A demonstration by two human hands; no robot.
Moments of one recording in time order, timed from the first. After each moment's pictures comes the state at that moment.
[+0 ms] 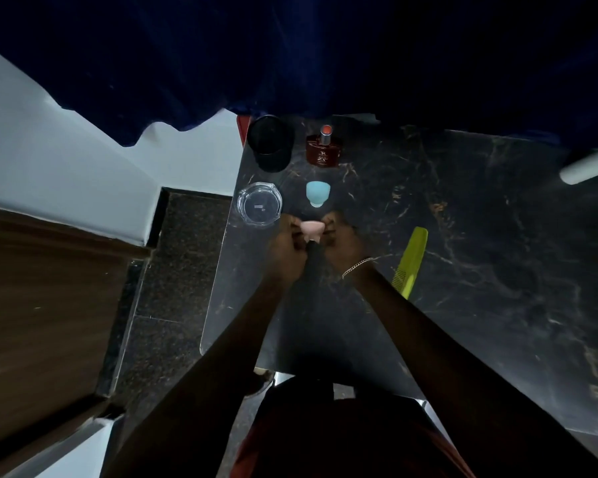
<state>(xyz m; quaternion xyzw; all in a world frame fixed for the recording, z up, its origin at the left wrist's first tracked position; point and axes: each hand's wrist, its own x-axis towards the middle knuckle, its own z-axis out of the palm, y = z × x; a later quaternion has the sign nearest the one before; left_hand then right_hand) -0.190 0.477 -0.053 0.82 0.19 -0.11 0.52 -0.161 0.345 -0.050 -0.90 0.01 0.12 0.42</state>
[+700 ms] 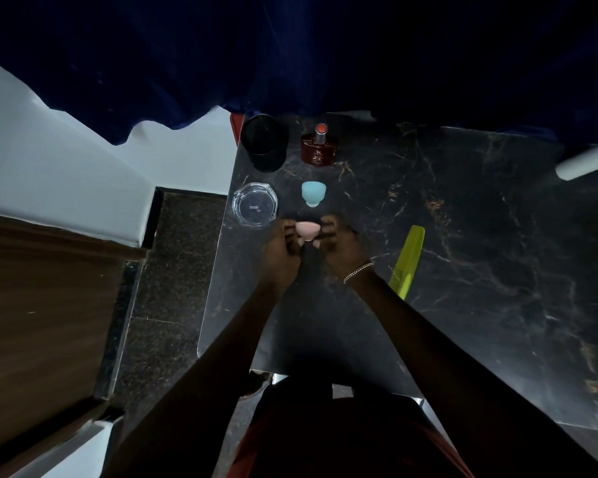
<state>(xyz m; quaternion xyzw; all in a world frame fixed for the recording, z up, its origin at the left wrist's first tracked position) -0.197 0.481 -0.056 0.83 0.18 -0.10 0.51 -0.165 0.333 -0.063 -0.87 0.03 0.16 0.47</state>
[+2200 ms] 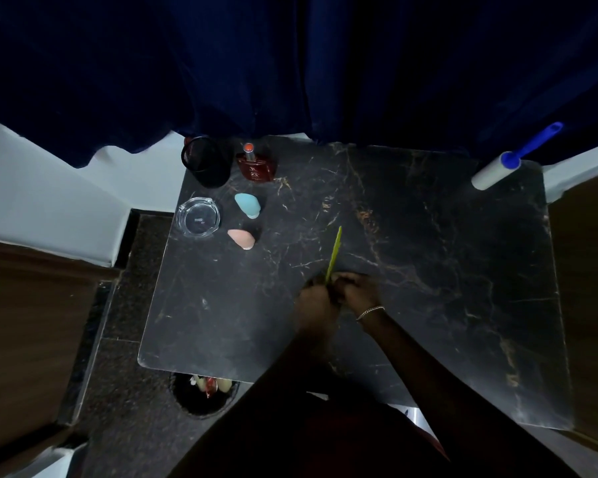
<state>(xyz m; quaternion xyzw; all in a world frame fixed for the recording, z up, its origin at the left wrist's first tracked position) -0.261 0.268 -0.045 0.90 0.16 -0.21 0.33 -0.226 0.169 -0.068 -0.74 0.28 0.26 0.55</state>
